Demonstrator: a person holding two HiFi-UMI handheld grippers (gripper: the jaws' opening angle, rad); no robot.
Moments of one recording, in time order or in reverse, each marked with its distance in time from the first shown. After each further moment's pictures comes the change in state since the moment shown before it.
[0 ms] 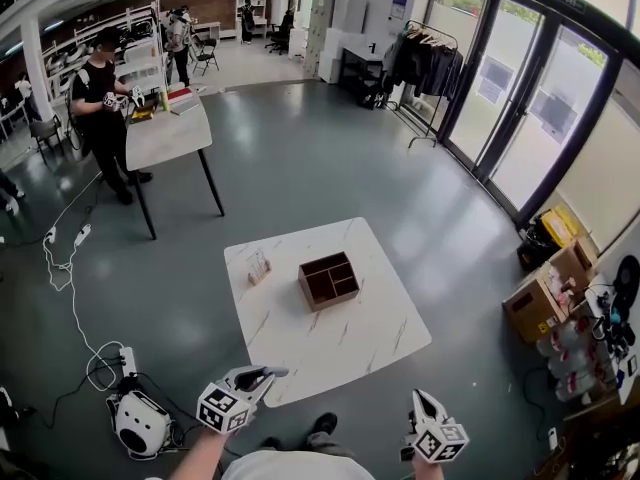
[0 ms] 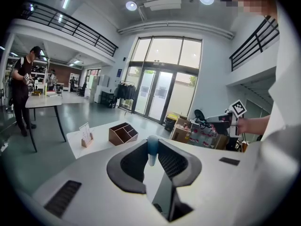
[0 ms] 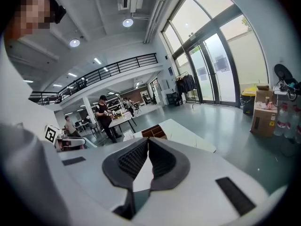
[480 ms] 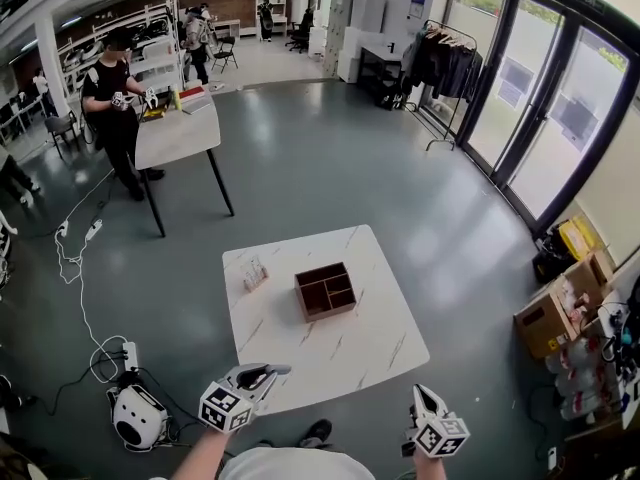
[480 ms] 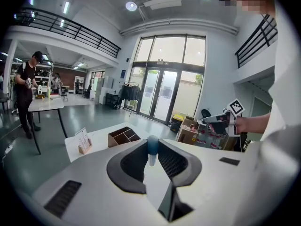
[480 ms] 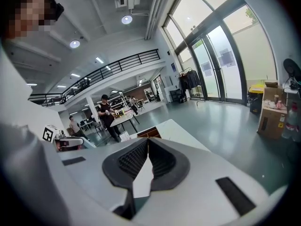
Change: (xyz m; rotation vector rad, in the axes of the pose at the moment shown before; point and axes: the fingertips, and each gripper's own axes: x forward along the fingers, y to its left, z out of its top) left arm 0.069 -0.008 0.034 0.001 -0.004 0.079; right arm 0.063 -0.070 0.041 0.003 0.042 0.070
